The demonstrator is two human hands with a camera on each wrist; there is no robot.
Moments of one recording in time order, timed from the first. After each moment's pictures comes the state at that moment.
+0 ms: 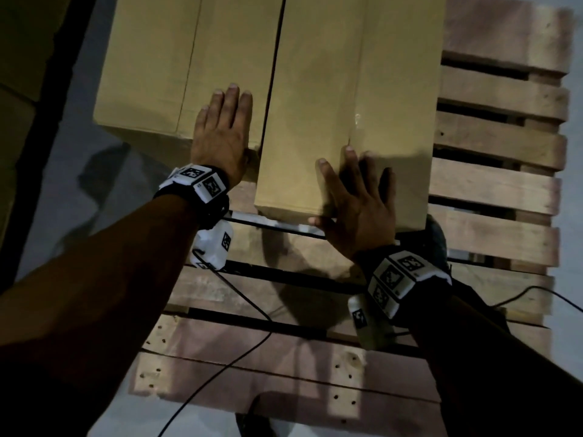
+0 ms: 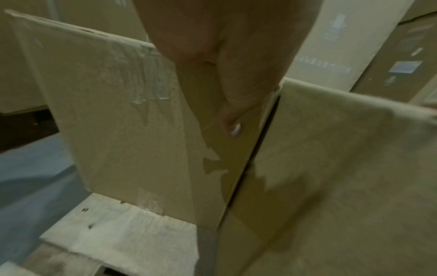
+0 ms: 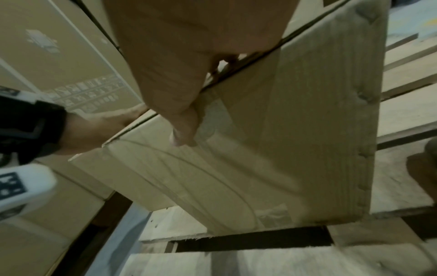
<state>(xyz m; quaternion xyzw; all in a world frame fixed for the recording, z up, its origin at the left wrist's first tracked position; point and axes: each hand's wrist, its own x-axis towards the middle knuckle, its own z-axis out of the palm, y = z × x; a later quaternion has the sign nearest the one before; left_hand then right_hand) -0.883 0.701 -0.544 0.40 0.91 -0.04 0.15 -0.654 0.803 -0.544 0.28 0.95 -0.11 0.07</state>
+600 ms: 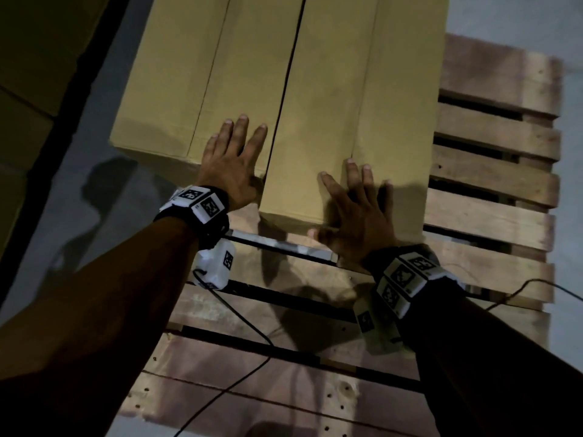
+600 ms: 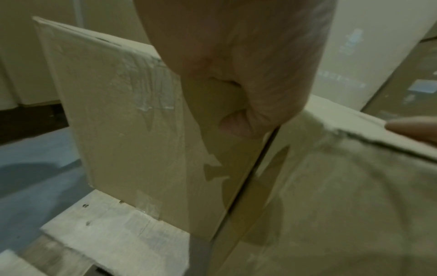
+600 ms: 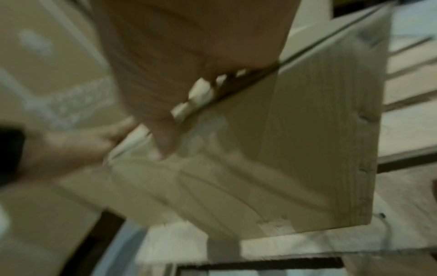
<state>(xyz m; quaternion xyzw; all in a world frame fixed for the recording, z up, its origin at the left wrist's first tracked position) -0.890 0.699 -0.547 0.41 0.89 -0.03 0.18 -0.679 0.838 -0.536 0.24 0.95 -0.16 0.14</state>
